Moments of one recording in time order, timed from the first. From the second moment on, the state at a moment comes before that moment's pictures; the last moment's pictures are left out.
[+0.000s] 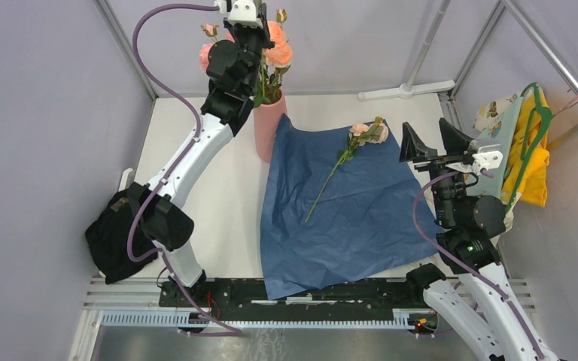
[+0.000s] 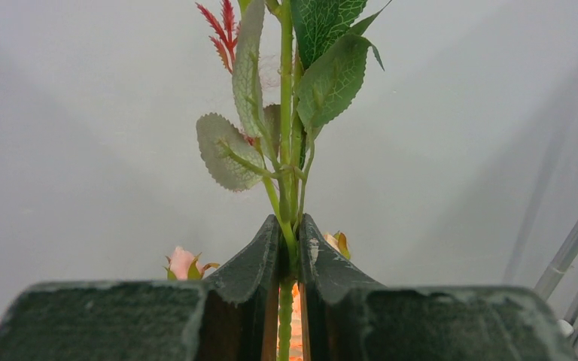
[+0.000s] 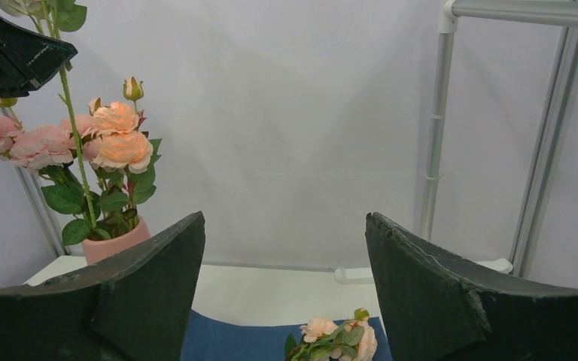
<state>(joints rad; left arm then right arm) -0.53 1.76 1.89 0.38 -0.32 0.14 0.40 0.55 0.75 0.30 0.22 -0.01</state>
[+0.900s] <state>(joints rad) -0.48 1.58 1.29 0.56 -0.18 -0.17 0.40 0.56 0.72 0.34 0.17 -0.01</state>
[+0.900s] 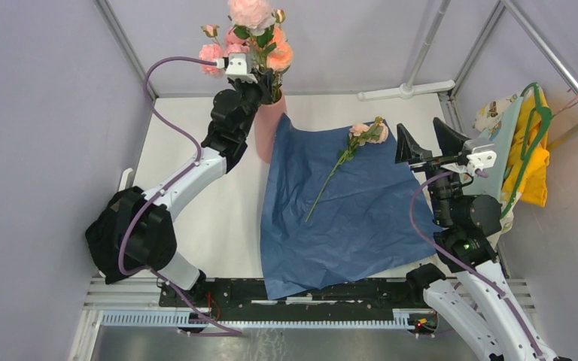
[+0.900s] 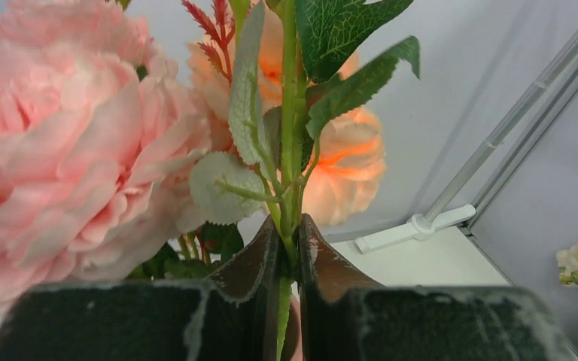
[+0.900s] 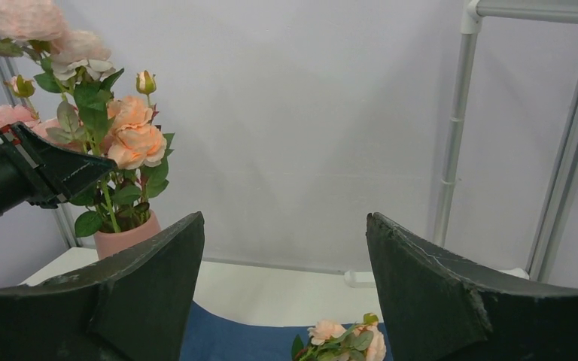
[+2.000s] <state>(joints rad) -0.58 1.49 1.19 0.22 -0.31 -0.22 0.40 0.63 0.71 0.35 0.12 0.01</state>
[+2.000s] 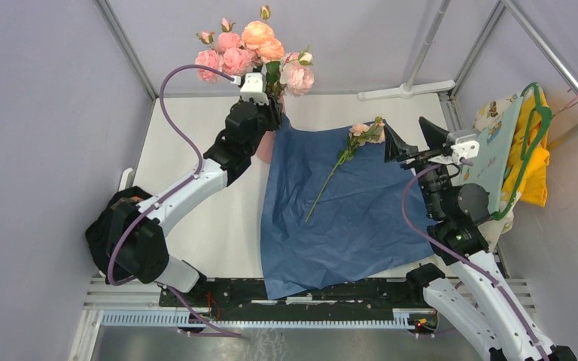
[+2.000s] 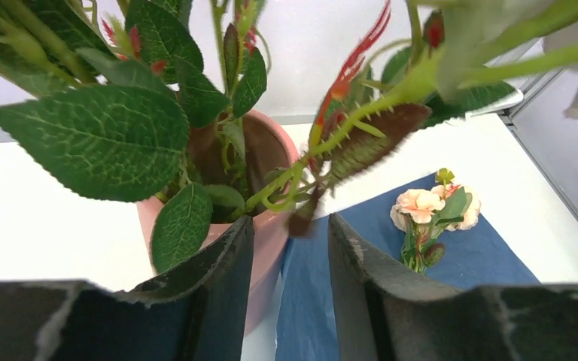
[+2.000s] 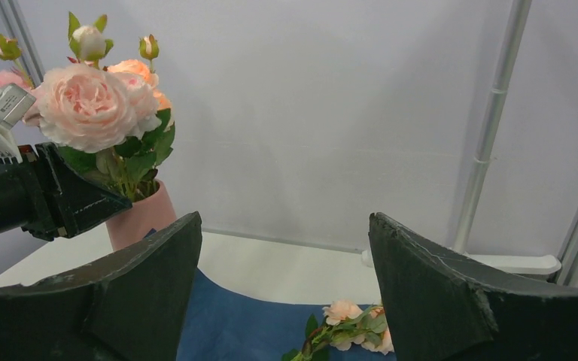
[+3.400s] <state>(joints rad) -0.76 1.10 1.35 -0.22 -0.51 -0.33 0.37 1.32 0.86 0.16 0.03 0.25</state>
